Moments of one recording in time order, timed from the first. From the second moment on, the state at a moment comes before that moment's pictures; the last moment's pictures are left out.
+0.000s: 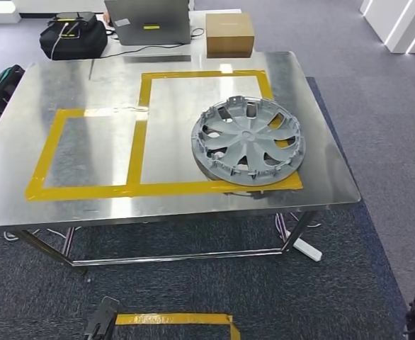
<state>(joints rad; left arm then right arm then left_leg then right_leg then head) -0.09 -0.17 0.71 -0.20 -0.90 0.25 -0.36 0.21 -0.12 -0.17 -2.08 0.10 -0.23 -0.67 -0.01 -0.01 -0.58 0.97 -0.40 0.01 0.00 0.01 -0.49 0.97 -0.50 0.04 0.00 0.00</state>
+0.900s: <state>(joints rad) -0.07 -0.14 0.75 -0.20 -0.90 0.25 -0.38 0.21 -0.04 -0.20 -2.04 0.03 -0.18 -0.70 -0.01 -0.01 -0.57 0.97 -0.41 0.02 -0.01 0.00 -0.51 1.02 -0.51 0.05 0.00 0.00</state>
